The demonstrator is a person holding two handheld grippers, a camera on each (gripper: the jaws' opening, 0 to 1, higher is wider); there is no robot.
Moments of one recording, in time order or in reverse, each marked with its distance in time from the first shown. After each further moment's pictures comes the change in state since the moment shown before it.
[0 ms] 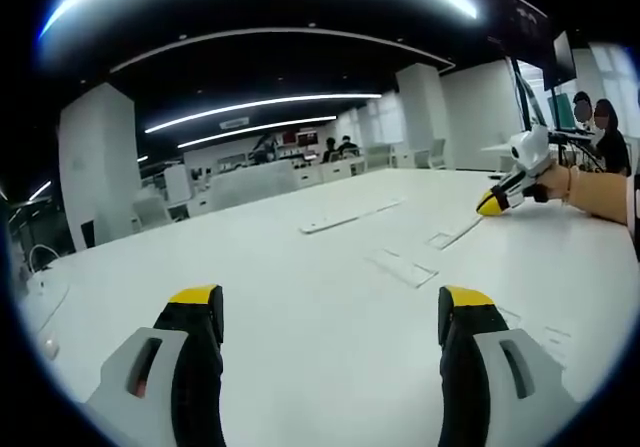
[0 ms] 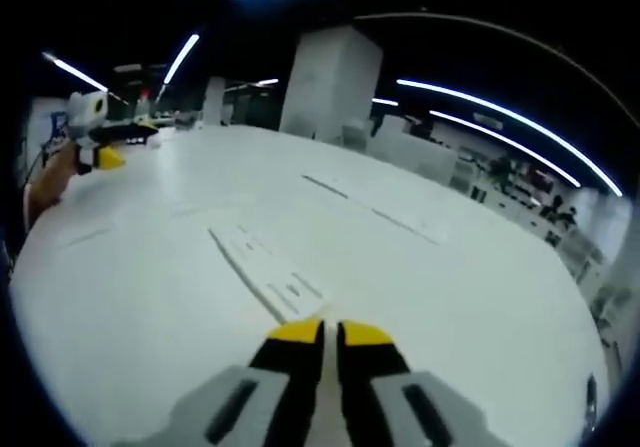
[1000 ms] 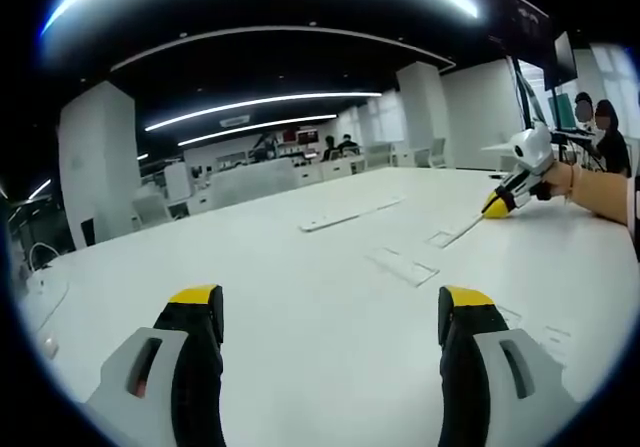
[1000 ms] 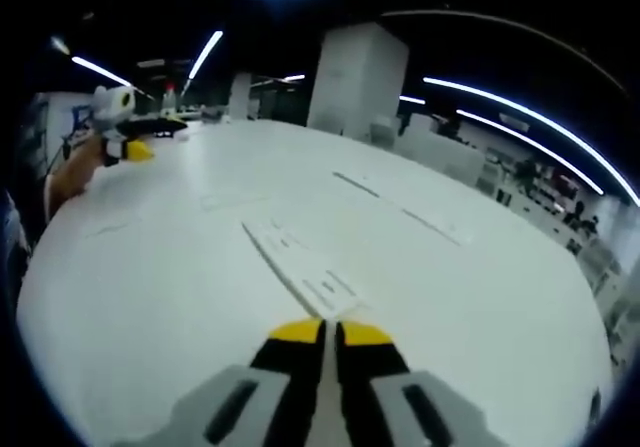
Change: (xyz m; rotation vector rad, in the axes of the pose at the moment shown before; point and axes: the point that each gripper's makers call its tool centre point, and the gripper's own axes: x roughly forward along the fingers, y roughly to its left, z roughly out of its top) left arm 0.001 0.001 -0.002 -0.004 0.009 0.001; right arm -0.010 0.022 -0.003 -0.036 0.017 0.107
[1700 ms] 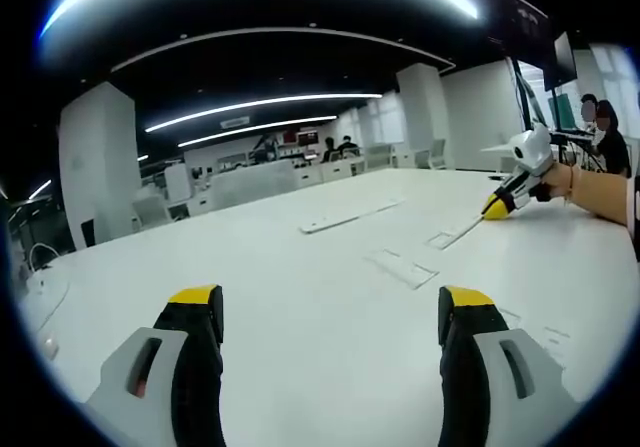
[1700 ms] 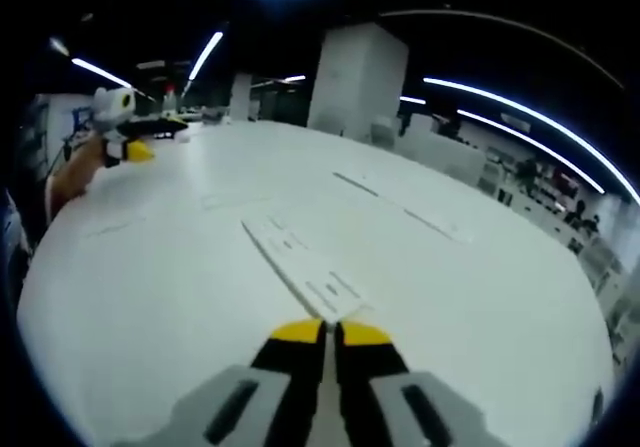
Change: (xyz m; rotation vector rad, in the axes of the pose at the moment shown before) left arm -0.003 -0.006 -0.002 0.000 -0.007 0.000; right arm 0.002 0.004 0.001 0.002 -0.006 0.013
